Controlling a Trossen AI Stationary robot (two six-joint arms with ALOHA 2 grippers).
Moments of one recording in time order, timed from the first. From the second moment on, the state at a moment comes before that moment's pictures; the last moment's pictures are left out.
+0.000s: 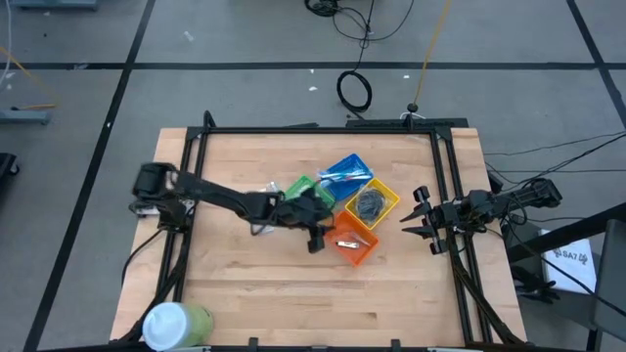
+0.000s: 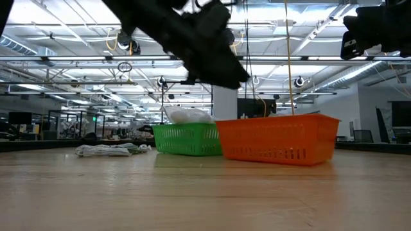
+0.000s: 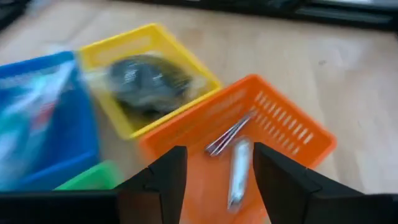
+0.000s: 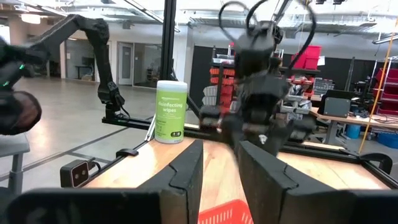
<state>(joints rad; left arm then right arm) -0.11 1.81 1.13 0.12 -0.15 -0.16 0.28 0.05 0.02 0.21 0.03 -0.09</state>
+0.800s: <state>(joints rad) 0.14 1.43 0.87 -0.67 -0.34 -0.73 0.28 0.05 0.02 0.21 0.03 -0.09</state>
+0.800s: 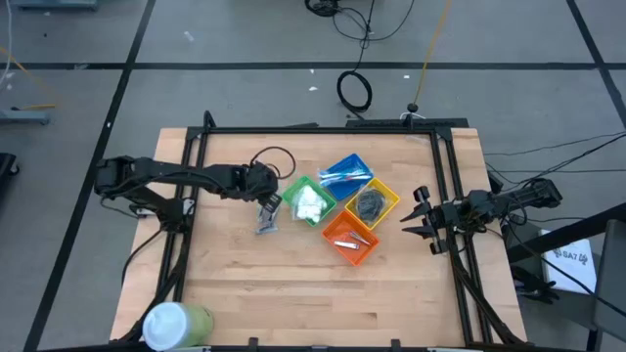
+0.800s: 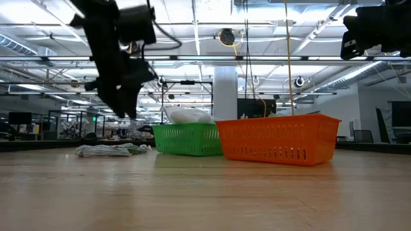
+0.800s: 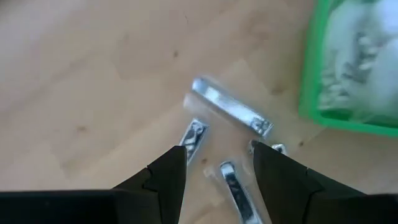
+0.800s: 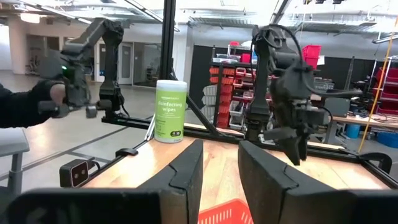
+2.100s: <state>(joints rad) 0.30 1.51 0.63 -0.38 -0.14 -0.58 0.28 0.05 0.02 0.21 0.03 -0.09</state>
